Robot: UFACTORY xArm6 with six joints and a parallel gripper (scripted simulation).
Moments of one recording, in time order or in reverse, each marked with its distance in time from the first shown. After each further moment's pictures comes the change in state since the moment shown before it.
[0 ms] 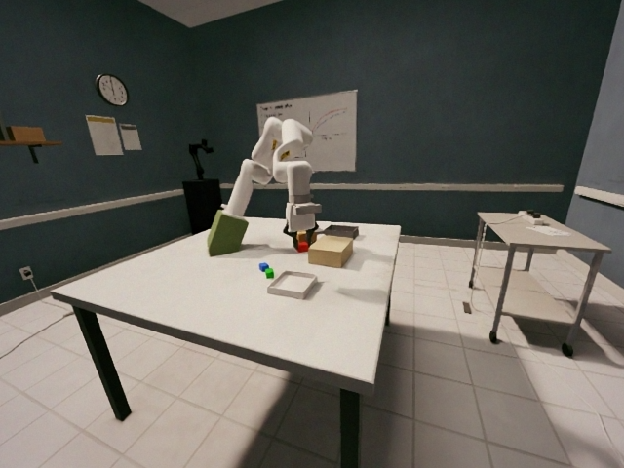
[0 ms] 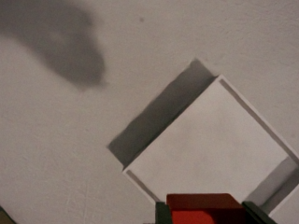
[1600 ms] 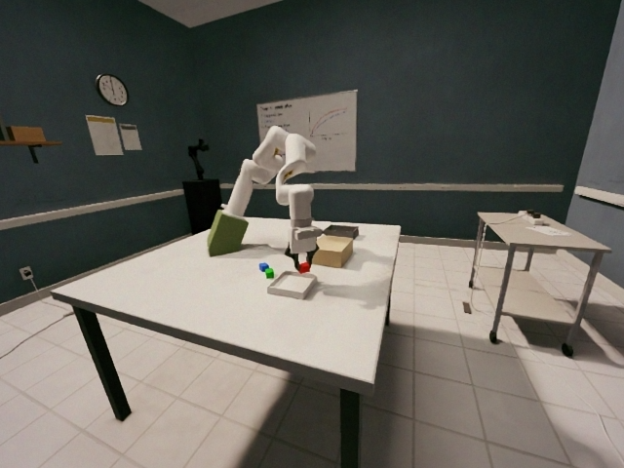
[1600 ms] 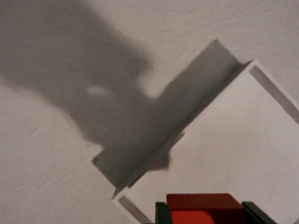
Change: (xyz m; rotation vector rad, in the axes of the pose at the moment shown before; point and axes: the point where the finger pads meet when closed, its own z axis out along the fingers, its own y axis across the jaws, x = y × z) arm 0.000 0.000 0.085 0.000 0.000 0.000
